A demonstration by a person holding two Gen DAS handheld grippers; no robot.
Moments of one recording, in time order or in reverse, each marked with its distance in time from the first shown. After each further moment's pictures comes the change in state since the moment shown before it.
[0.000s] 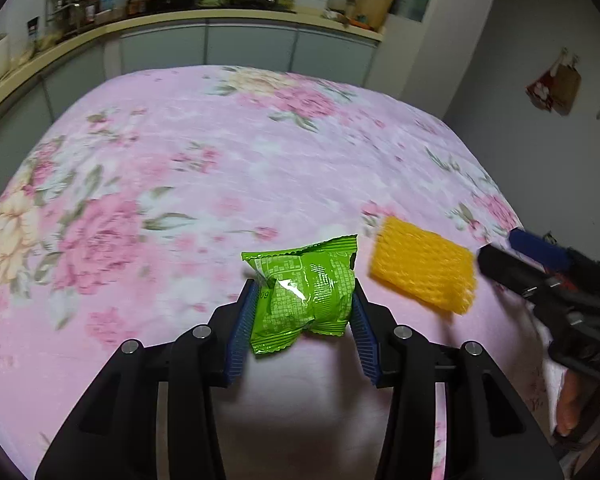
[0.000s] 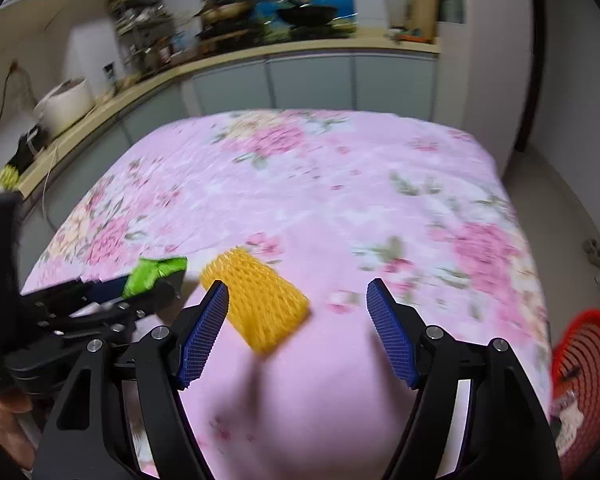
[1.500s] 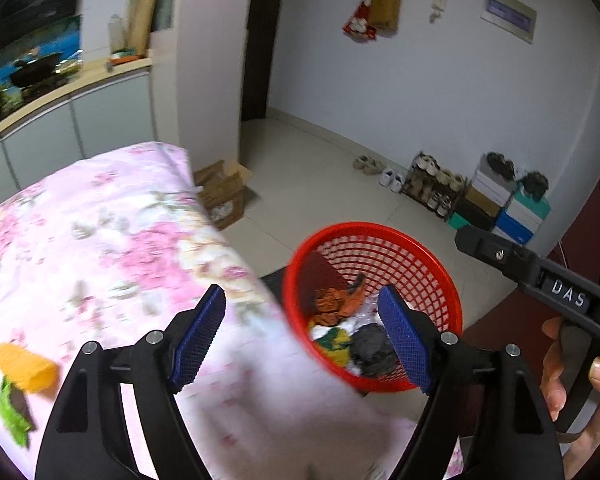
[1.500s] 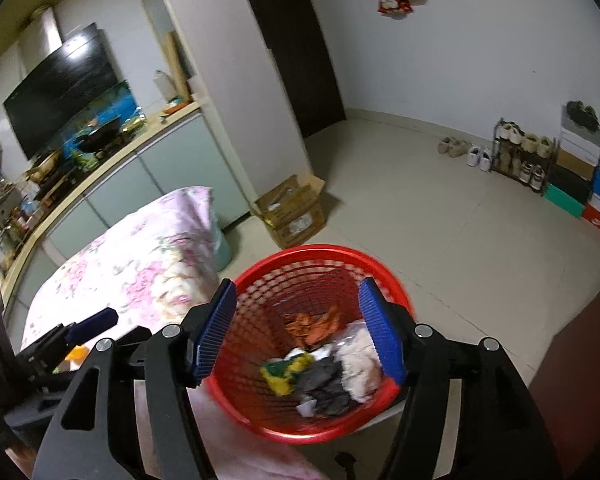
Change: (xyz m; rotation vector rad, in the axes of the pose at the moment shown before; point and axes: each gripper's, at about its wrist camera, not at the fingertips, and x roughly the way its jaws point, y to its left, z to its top) left arm -0.004 -0.307 -0.013 0.474 -0.024 -0.383; right arm -0.192 -0.242 -0.118 0.601 -0.239 -0.373
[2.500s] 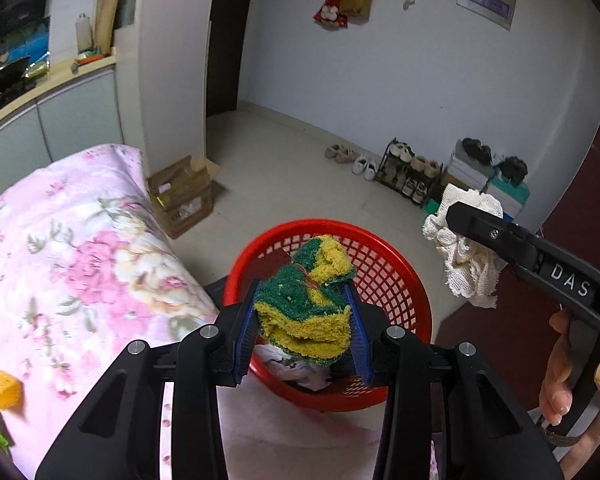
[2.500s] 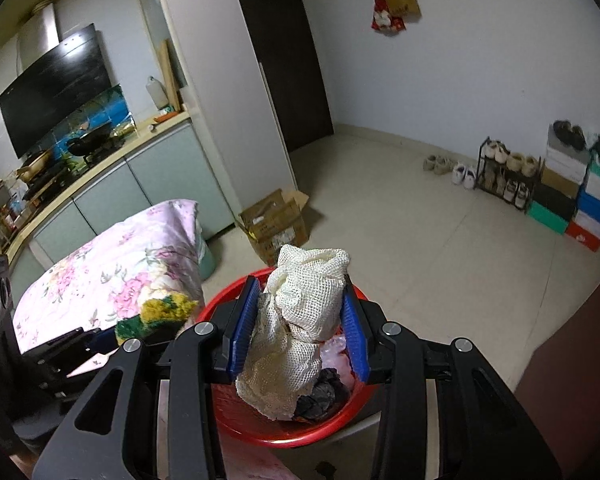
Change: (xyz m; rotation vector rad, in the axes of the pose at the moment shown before) left arm 0.040 -0.046 0.009 0.057 0.056 -0.107; right arm -0.009 -0.018 0.011 -0.003 -0.028 -0.099
